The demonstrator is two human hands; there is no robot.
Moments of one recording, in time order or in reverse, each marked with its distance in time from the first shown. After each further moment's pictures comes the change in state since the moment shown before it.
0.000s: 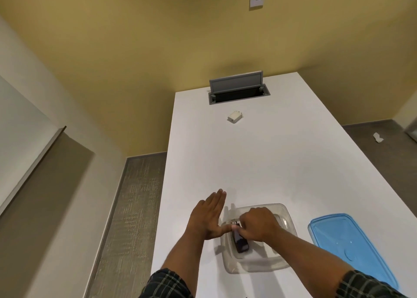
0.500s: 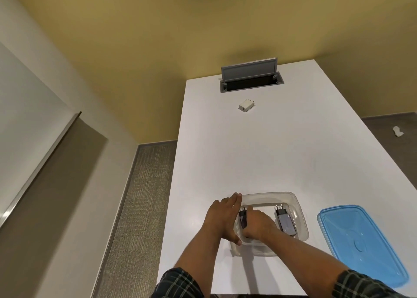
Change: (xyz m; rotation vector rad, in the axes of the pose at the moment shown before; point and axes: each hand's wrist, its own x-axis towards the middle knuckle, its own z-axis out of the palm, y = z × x) left_hand -0.016 0.029 0.020 0.060 -0.143 0.014; right_hand -0.006 -0.041 0.028 0.417 -0.364 0.361
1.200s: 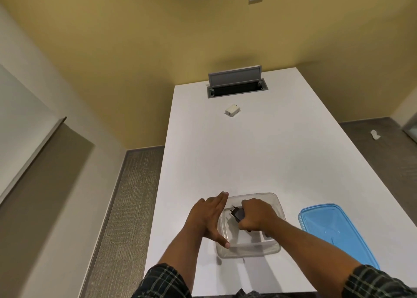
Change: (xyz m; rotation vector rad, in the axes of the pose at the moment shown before) left_hand -0.005 -0.003 -0.014 -0.019 0.029 0.075; right_hand -0.021 0.034 -0.054 -0.093 0.126 -0.168
